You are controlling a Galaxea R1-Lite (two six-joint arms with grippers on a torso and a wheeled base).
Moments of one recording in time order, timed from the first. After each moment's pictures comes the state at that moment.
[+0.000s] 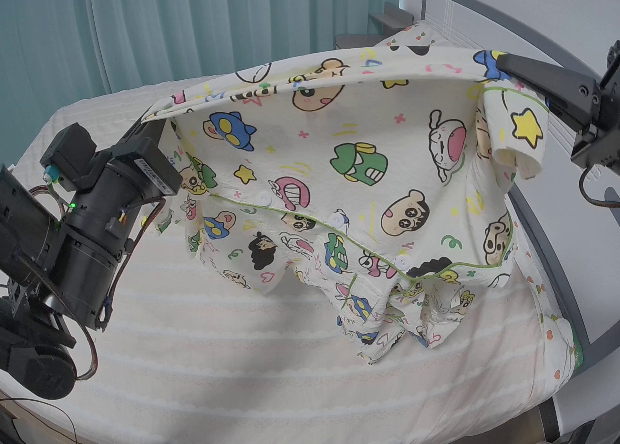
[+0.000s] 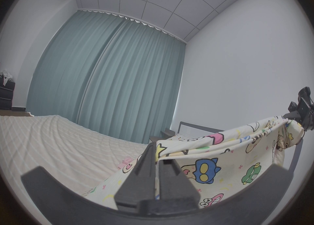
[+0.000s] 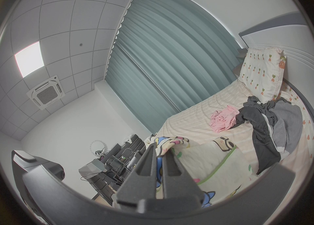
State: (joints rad) left arm -0.64 1.53 -0.53 -1.48 0.44 -0.01; right arm 0.72 1.23 -1.01 -0.36 0.17 0.56
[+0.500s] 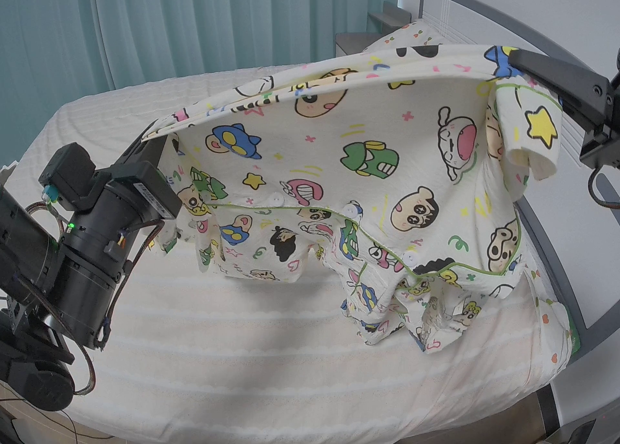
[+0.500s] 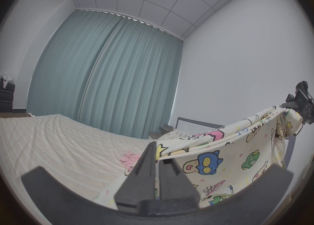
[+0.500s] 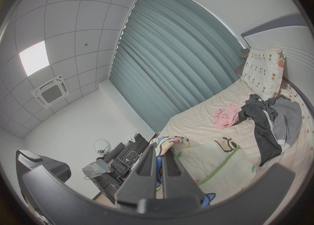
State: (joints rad) left arm -0.65 1.52 -0.46 -1.49 0.44 -0.01; right arm 0.72 1.20 -1.00 -0.36 0.18 0.56
